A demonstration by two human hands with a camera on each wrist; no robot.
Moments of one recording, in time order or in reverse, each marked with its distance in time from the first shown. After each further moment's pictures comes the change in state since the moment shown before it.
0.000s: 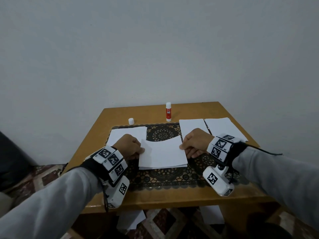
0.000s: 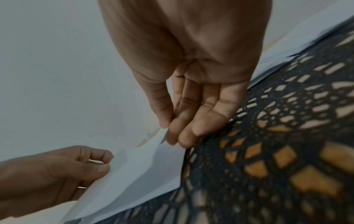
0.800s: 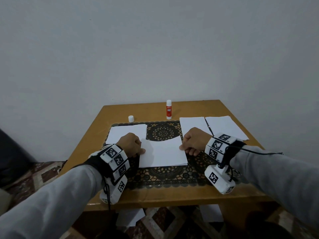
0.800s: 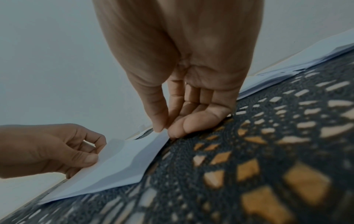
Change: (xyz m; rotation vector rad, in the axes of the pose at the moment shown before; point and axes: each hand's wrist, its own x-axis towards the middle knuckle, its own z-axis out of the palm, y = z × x) left_hand 0.008 0.000 0.006 0.308 0.026 0.055; right_hand 0.005 -0.007 0.006 -0.255 -0.020 0.008
